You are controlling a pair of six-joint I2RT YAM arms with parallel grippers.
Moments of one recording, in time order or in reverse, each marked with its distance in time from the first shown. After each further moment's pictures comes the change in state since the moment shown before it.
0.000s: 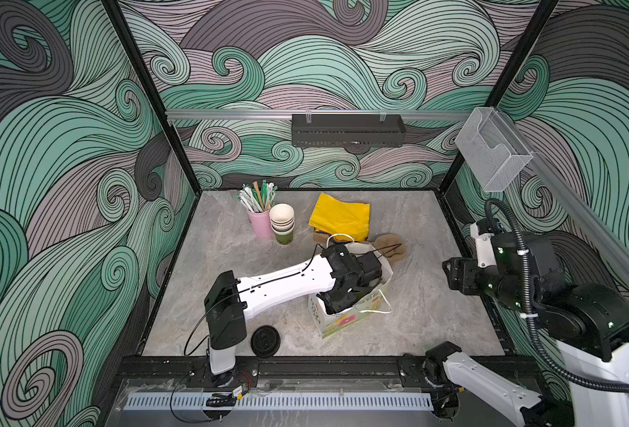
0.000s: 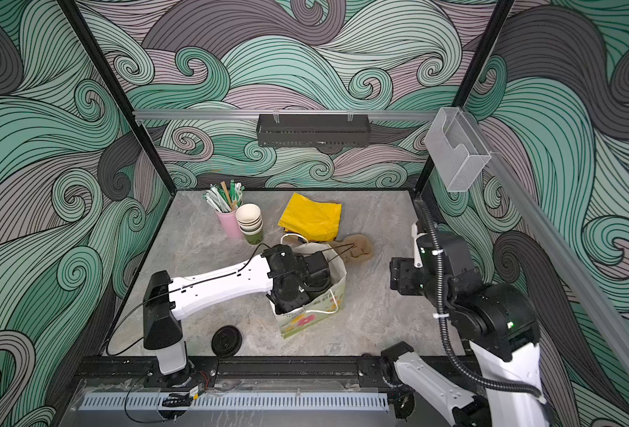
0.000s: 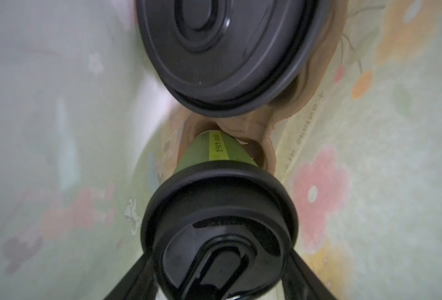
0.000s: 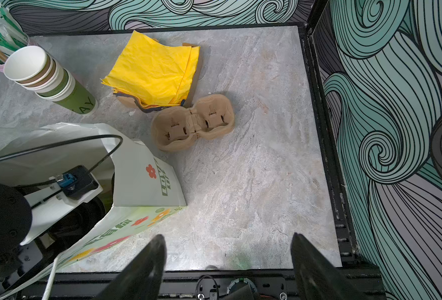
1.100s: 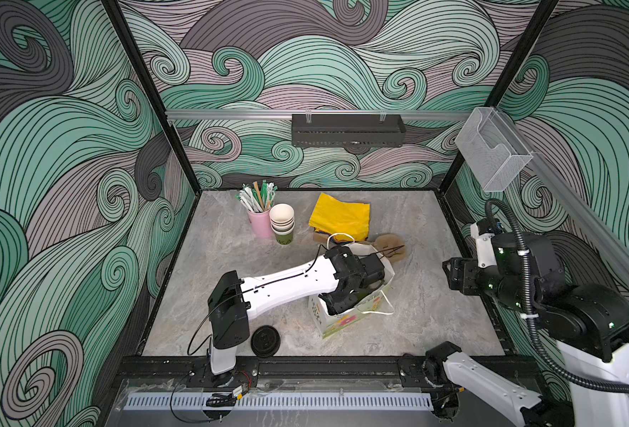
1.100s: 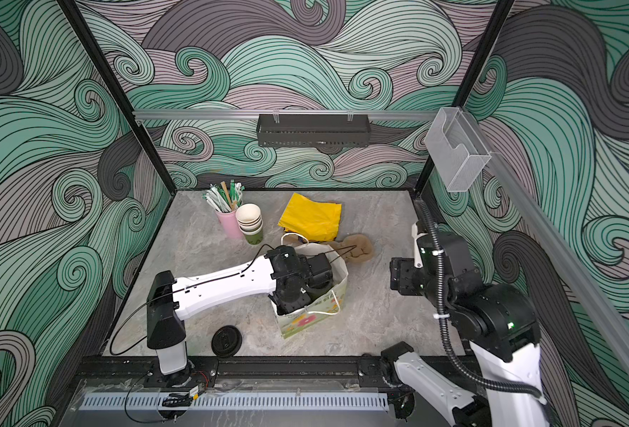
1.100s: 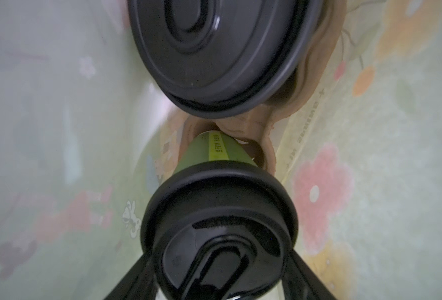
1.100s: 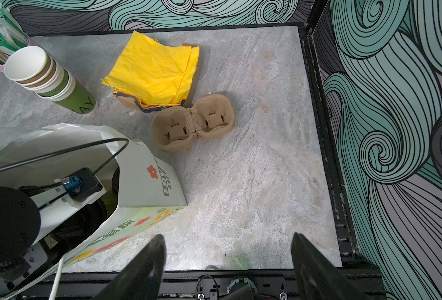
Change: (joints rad) left arm -0.013 0.024 0.023 -0.018 -0.016 0.000; right arm 0.000 -0.003 0.000 0.000 0.000 0.000
